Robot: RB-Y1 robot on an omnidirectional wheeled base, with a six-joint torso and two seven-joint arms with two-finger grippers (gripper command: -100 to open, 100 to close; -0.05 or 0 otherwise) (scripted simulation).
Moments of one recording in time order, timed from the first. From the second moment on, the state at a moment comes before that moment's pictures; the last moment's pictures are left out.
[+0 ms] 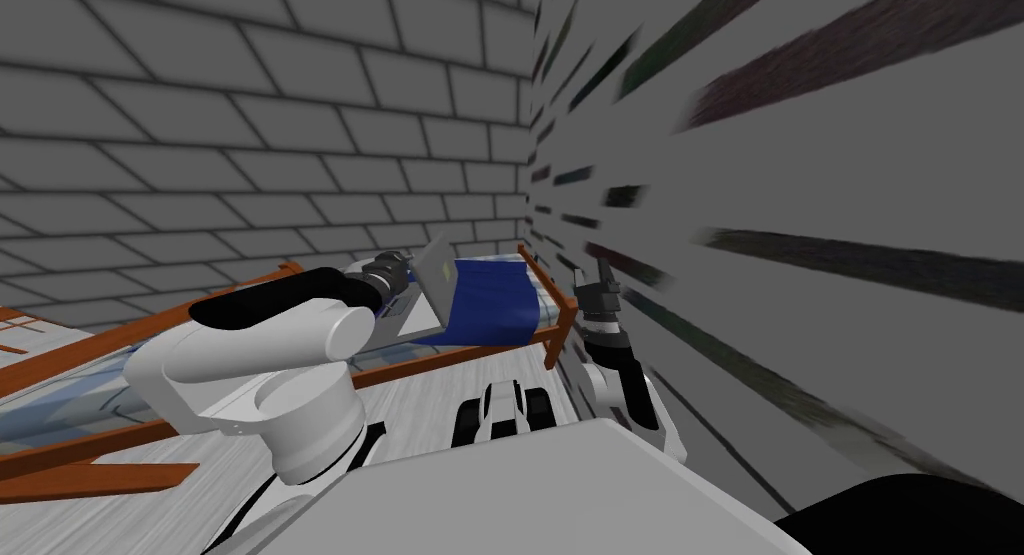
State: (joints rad) left arm -0.30 0.22 0.17 -2.57 -0.01 1.49 -0.05; right arm 0.46 0.00 0.03 -2.37 0.04 -0.36 -0.12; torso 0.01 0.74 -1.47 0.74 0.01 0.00
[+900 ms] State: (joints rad) left arm -0.29 0.09 0.23 -2.44 0.05 1.33 0.09; right arm 0.46 0.00 0.03 -2.37 0.04 -0.36 -0.12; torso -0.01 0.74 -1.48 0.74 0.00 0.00
